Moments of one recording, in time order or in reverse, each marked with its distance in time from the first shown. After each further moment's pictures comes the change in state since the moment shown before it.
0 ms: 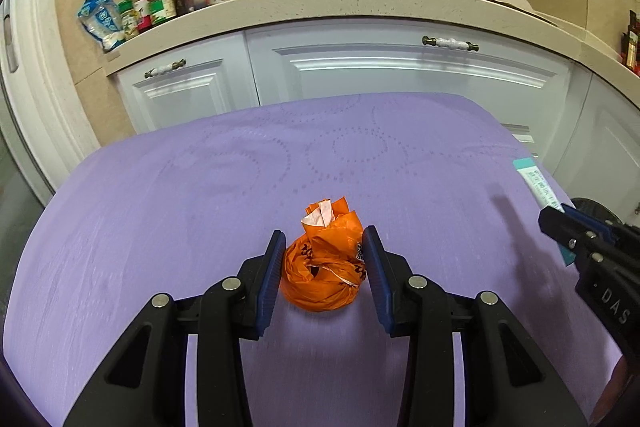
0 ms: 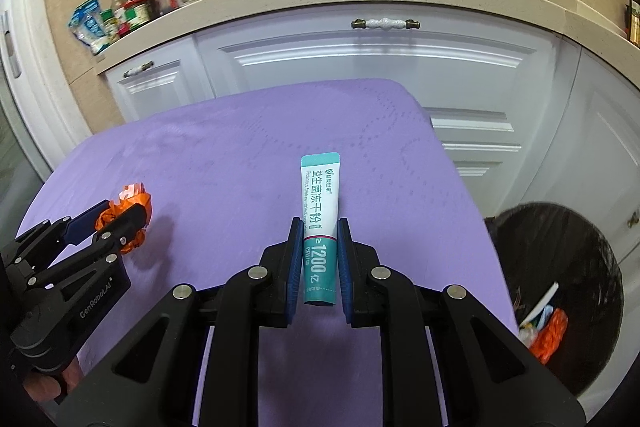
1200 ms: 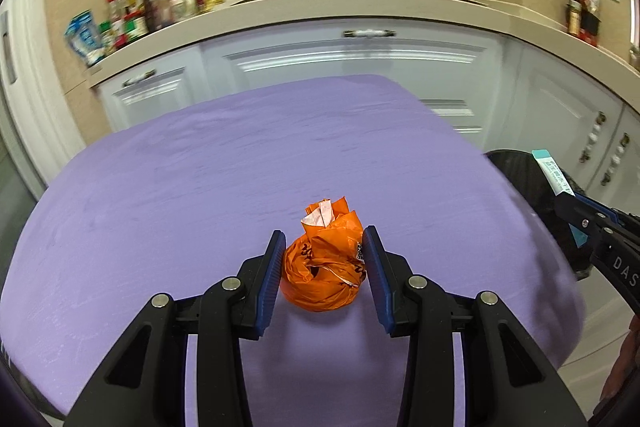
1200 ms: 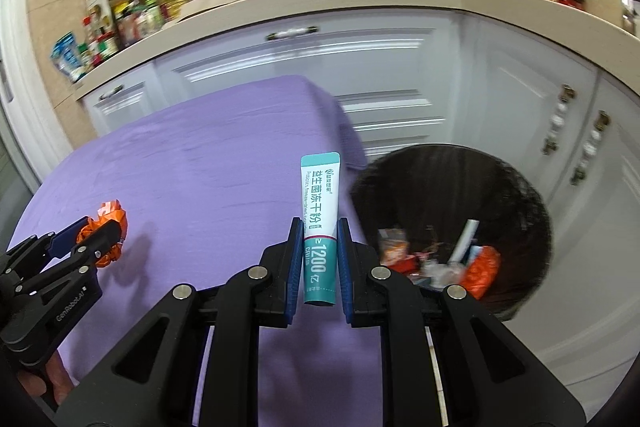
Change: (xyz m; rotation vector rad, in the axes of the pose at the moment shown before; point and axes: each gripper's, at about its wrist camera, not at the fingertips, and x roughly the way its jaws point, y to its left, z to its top) left arm -0.076 -0.084 -0.060 0.087 -0.032 -0.097; right arm -0.103 -0.103 -0.081 0.124 -0.075 -0.124
